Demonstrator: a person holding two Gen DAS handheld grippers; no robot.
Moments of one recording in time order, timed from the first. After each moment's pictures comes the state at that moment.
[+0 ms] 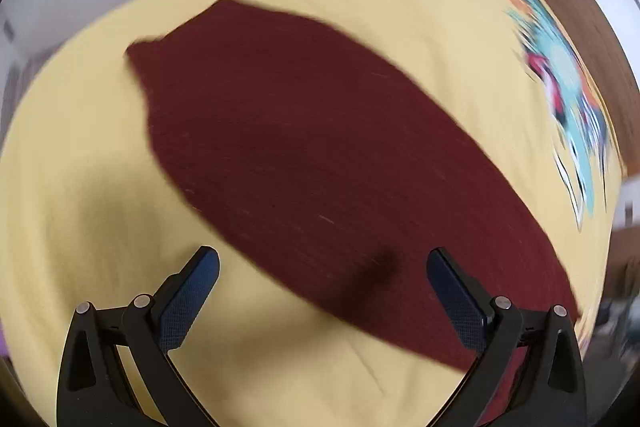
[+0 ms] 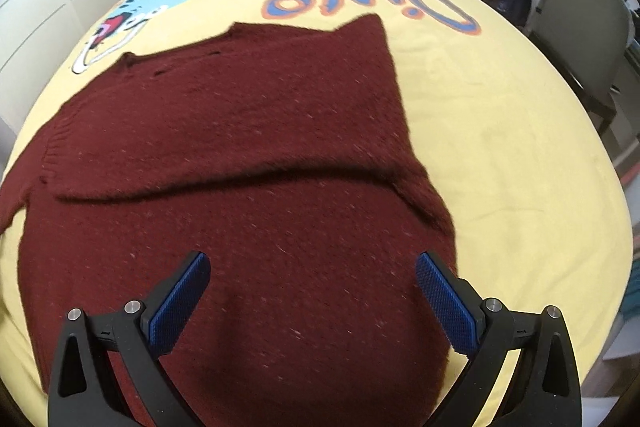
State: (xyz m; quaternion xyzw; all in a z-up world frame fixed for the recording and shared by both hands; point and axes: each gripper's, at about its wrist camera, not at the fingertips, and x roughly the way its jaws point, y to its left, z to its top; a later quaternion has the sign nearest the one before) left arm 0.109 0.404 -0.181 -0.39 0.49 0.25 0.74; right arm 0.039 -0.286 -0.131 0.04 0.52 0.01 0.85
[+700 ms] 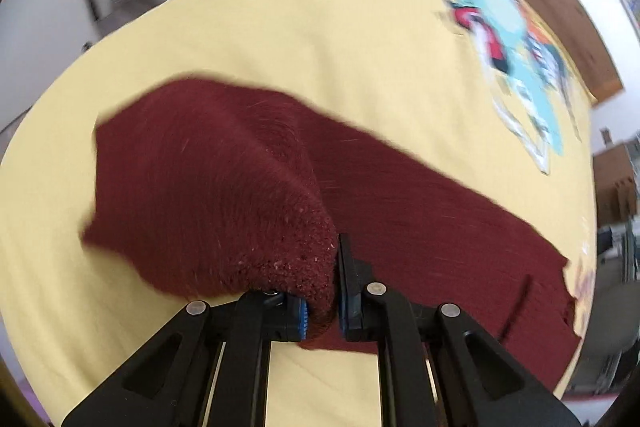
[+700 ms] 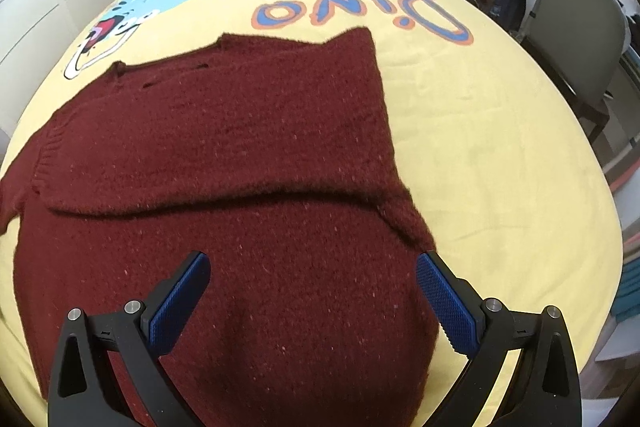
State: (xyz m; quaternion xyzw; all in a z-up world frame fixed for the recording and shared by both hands) left arm 0.161 0.375 -0.126 -0.30 0.52 0.12 0.79; right arm 0.052 -0.292 -0.117 0.03 0.51 0.00 0.86
